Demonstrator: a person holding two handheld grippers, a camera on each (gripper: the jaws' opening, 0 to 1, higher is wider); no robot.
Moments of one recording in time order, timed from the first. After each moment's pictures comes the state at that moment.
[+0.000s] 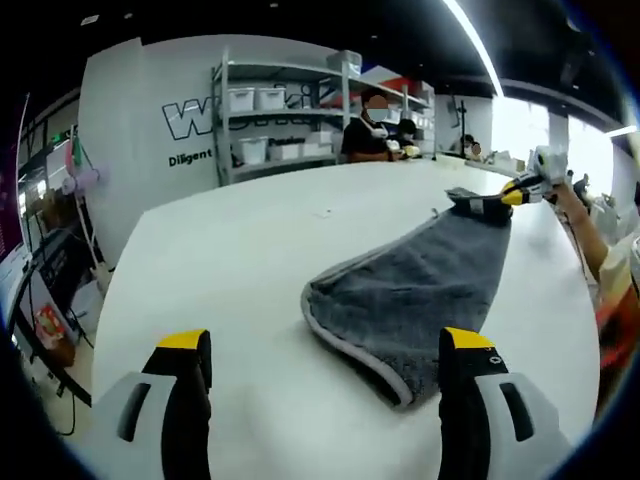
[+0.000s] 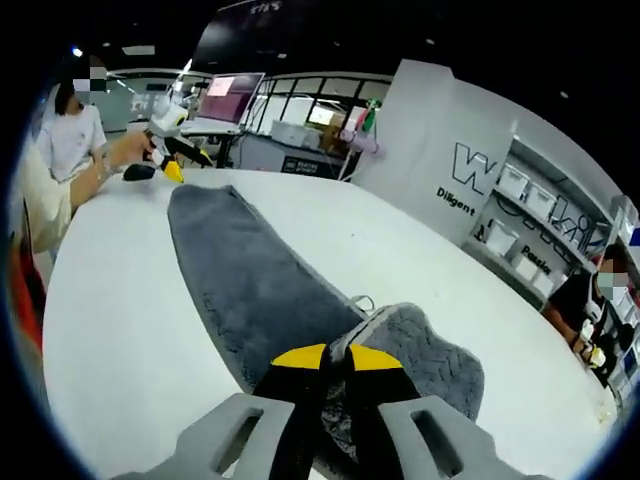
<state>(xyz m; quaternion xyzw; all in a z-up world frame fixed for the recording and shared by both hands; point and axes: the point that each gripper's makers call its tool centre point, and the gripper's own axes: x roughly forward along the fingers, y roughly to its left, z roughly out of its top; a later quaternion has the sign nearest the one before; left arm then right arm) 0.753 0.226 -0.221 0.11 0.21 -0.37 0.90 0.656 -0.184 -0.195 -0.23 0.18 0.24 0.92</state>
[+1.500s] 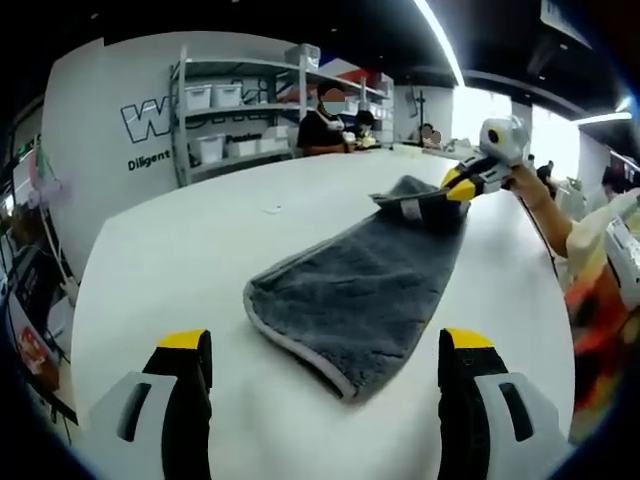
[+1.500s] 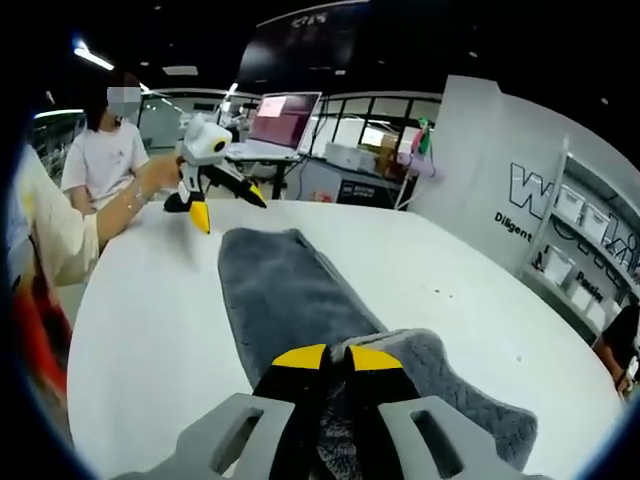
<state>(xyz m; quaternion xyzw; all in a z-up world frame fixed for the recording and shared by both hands) 0.721 0.202 -0.221 0.12 0.22 -0.45 0.86 0.676 -0.048 -0.187 -0.20 0.16 0.37 0.89</state>
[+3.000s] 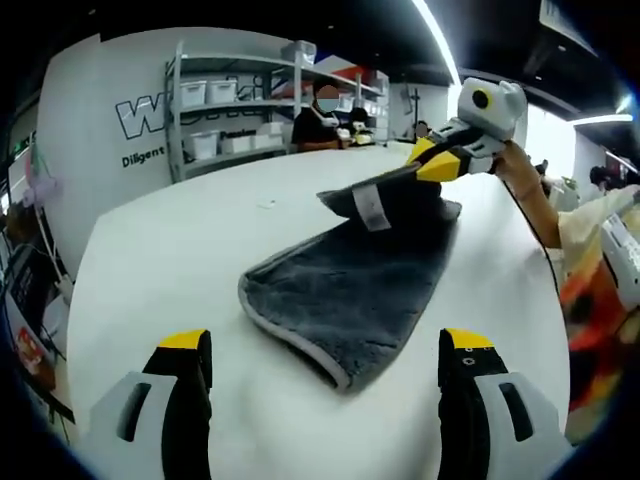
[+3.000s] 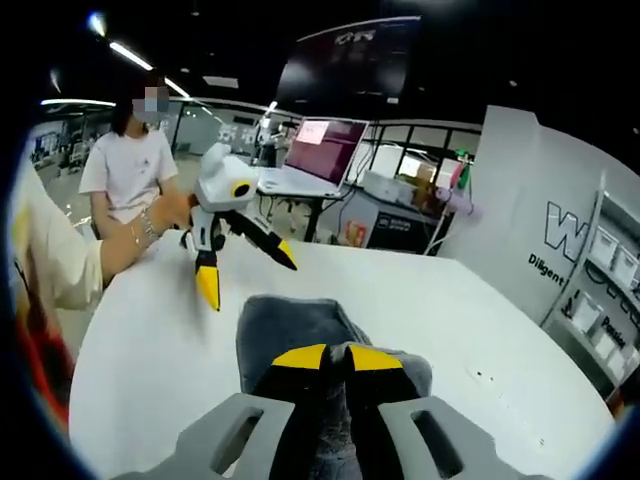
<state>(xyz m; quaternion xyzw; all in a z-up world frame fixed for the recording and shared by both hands) 0.715 0.204 -0.223 0.12 0.23 -0.46 0.85 0.702 0.065 -0.146 -0.22 0.10 0.44 0.86</state>
